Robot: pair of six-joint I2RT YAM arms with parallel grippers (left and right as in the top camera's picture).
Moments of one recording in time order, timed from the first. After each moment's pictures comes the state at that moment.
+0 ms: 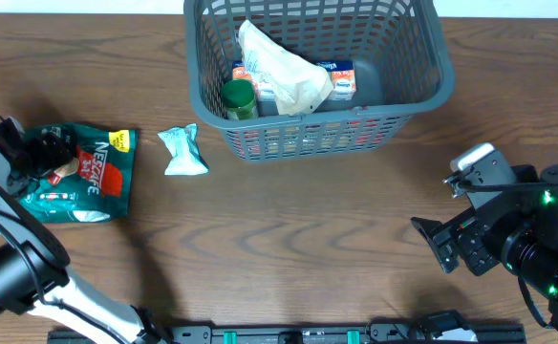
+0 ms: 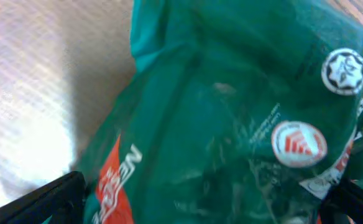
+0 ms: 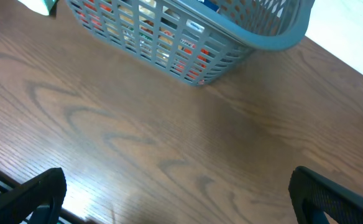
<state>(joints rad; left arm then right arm) 0.66 1.99 1.34 -0.61 0.19 0.02 0.21 0.98 1.67 -1.52 -0.06 -0.36</state>
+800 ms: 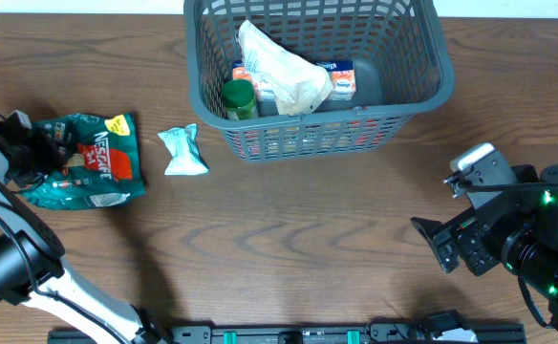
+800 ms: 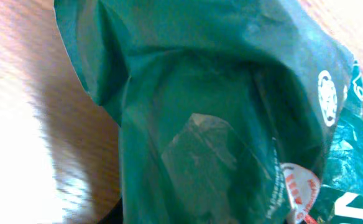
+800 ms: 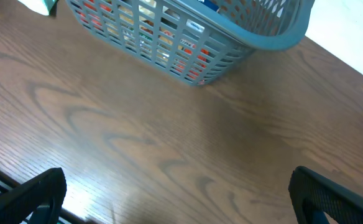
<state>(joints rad) 0.67 2.04 1.38 -0.61 0.40 0.02 0.21 0.98 1.67 -1.52 -0.06 -0.36</state>
